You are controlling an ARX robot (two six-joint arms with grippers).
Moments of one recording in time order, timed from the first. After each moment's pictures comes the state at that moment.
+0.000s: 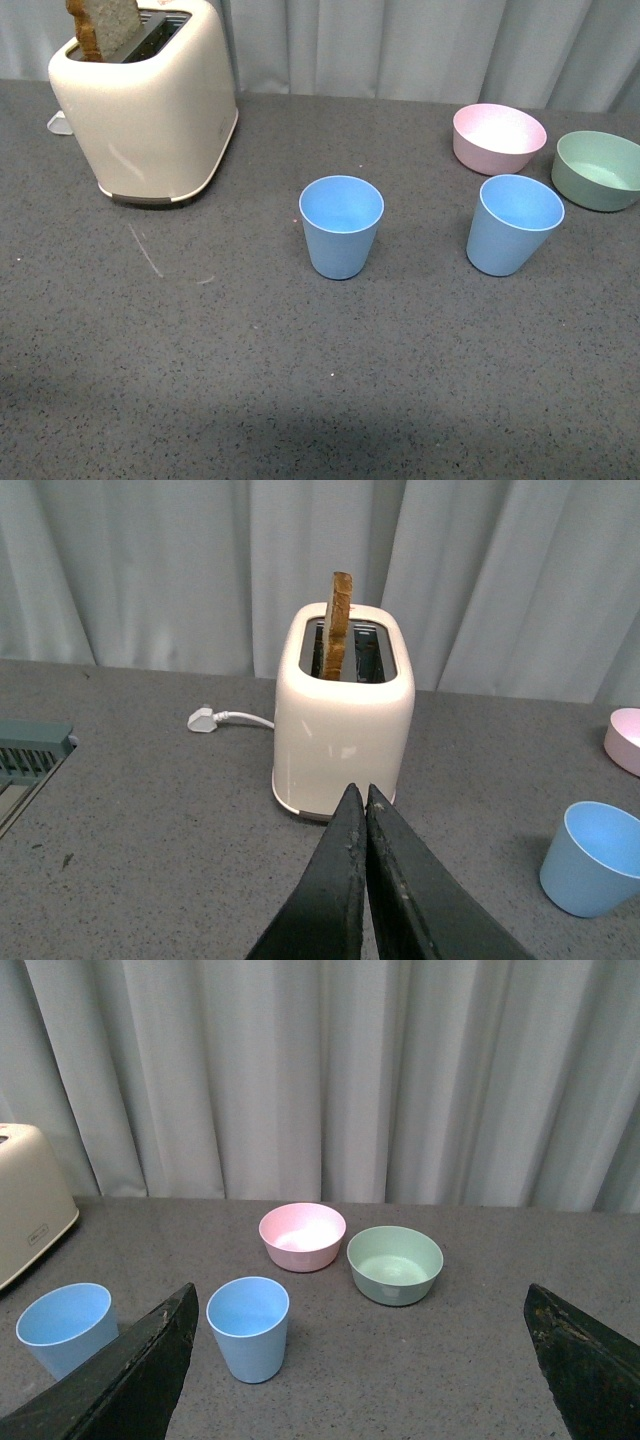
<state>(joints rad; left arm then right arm) 0.00 0.78 0.02 0.75 0.00 -0.01 0.00 0.00 0.00 0.00 0.00 0.00</state>
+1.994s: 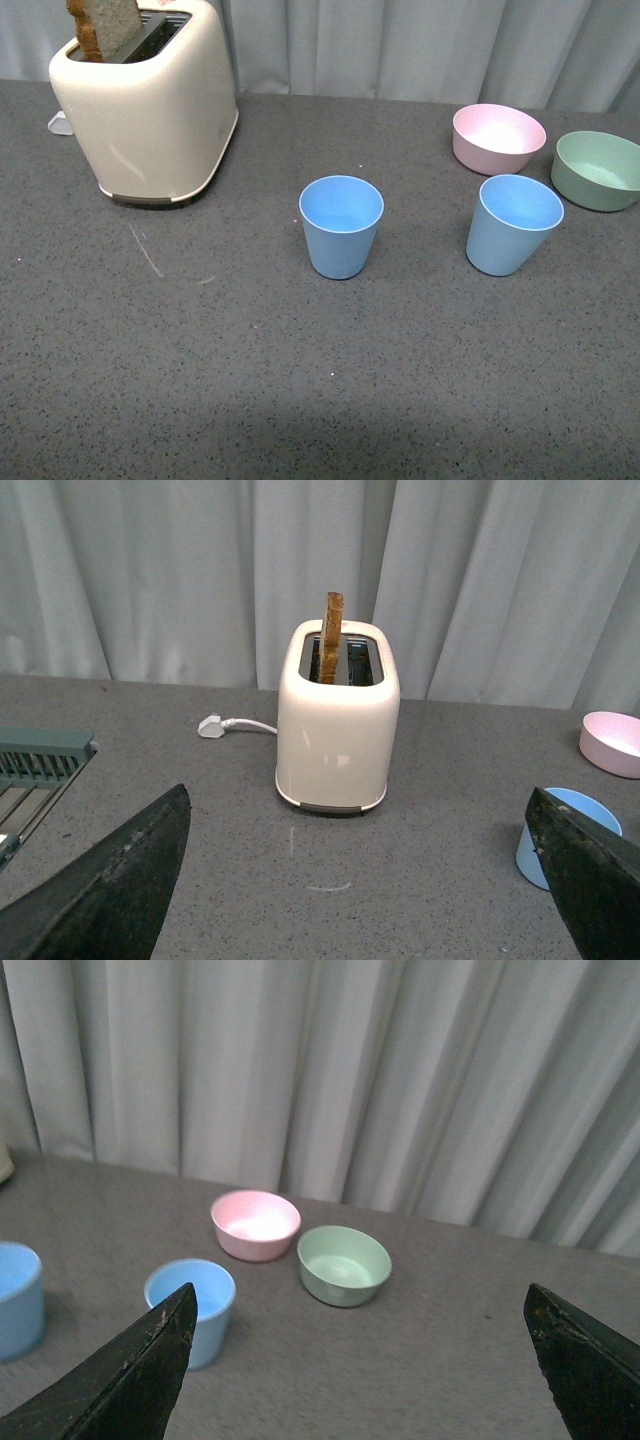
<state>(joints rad) 0.00 0.00 0.02 0.00 0.00 -0.01 0.00 0.16 0.02 0.10 0.03 -0.25</state>
